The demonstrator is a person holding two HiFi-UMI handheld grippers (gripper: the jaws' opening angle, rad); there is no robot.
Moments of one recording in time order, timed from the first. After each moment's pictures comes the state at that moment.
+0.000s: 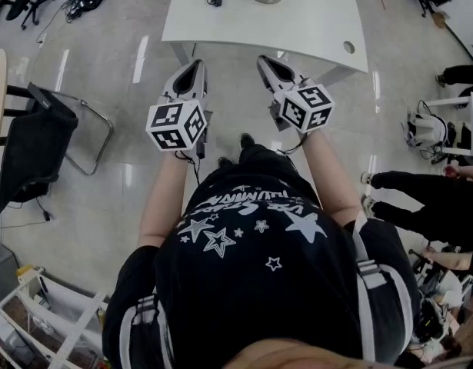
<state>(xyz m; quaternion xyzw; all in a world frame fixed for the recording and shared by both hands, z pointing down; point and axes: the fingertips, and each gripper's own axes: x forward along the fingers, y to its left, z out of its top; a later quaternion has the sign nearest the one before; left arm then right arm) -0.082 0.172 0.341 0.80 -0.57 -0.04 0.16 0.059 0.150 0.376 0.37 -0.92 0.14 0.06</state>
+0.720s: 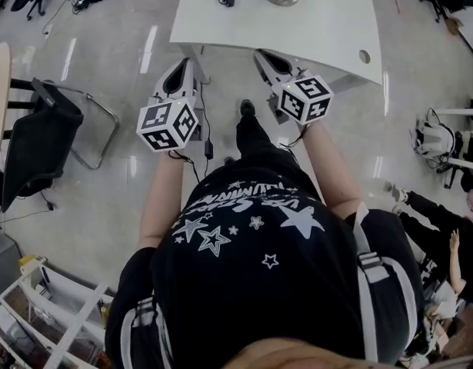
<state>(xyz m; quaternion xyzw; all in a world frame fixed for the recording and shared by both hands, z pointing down) -0.139 0.133 0.355 0.77 -0.61 -0.04 0.17 0.017 0.095 0.397 0.33 -0.93 0.16 0.06</state>
